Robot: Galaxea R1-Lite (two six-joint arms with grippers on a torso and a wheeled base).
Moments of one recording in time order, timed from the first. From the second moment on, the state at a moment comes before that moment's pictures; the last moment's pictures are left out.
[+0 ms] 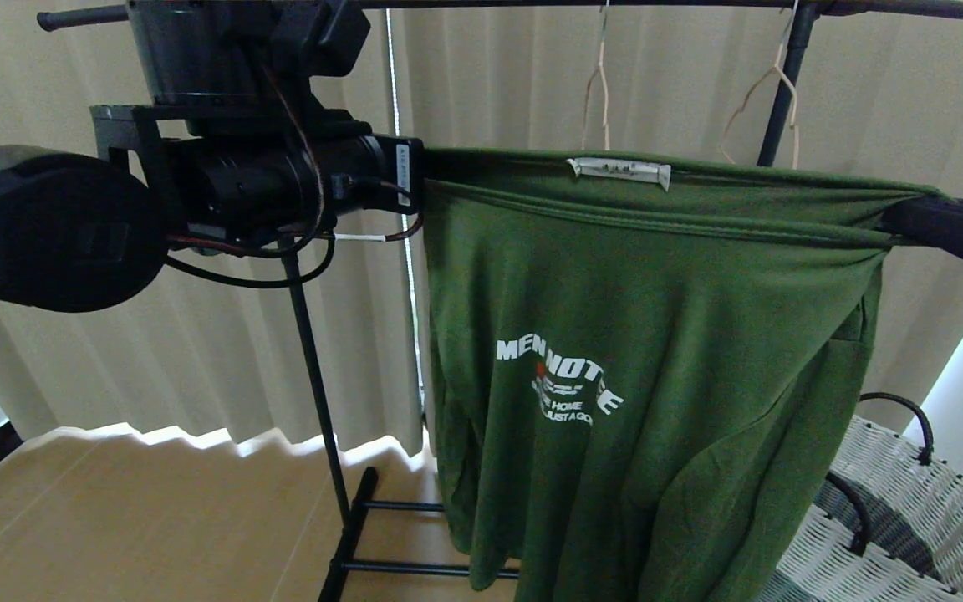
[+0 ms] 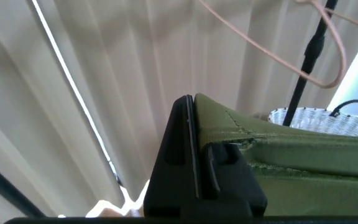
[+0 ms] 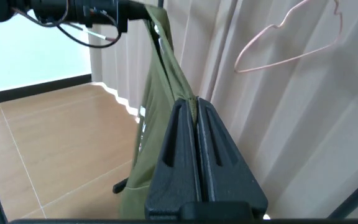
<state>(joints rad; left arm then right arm) -0.51 1.77 -1.47 -0.23 0.07 0.05 0.45 1.05 -0.85 -0.25 0.28 -0.02</state>
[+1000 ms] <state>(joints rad) -0.66 1.40 -1.24 -0.06 0.07 0.01 0.39 1.31 -1.01 -0.33 0.28 -0.02</state>
